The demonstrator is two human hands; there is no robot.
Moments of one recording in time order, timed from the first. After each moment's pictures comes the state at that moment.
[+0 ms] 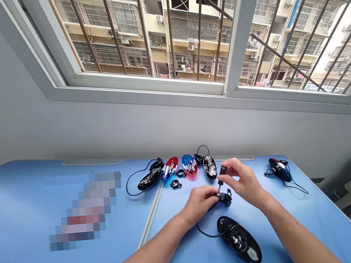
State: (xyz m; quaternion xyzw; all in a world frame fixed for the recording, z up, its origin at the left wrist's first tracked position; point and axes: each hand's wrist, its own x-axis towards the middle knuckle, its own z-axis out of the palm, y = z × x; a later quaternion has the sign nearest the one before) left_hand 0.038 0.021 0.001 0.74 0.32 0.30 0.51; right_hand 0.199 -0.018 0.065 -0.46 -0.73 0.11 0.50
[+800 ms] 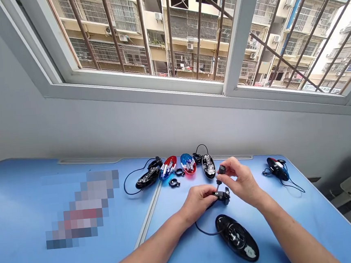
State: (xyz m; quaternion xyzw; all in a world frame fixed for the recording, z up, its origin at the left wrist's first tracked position) left_hand 0.039 0.020 0.003 0.74 0.34 0.29 0.50; right_hand 0.194 -0.021 0.066 -0.46 -0.72 0.13 0.49
